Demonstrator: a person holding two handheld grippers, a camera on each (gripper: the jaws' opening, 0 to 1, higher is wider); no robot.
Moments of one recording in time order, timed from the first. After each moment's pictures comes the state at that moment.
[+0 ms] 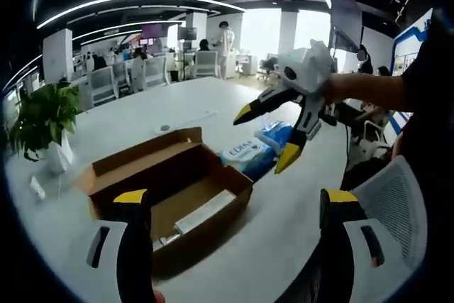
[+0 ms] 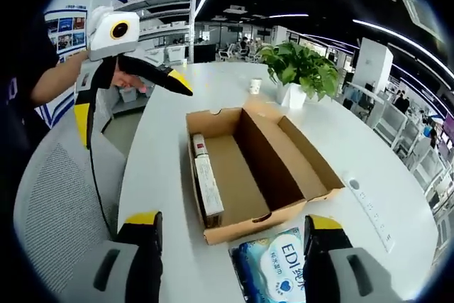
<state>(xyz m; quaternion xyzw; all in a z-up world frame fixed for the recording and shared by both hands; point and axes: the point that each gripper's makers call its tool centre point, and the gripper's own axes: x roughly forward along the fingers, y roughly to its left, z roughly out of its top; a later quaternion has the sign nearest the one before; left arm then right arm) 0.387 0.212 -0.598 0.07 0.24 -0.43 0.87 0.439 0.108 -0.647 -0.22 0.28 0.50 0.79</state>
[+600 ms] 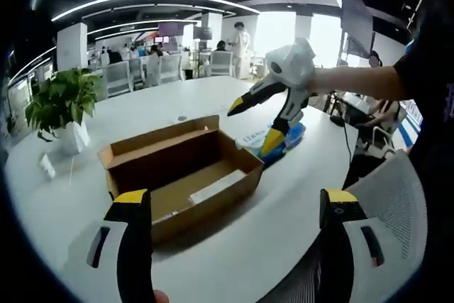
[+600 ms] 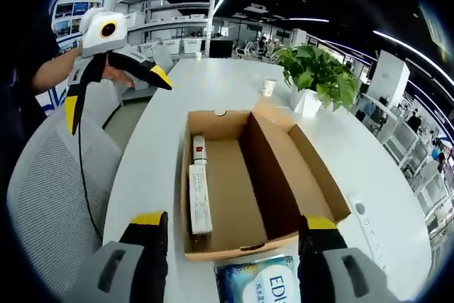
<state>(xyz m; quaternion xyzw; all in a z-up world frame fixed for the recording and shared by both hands) 0.368 0.258 -0.606 0.06 0.25 -0.39 0.89 0.462 0.141 -0.656 -0.26 0.26 0.54 0.76</state>
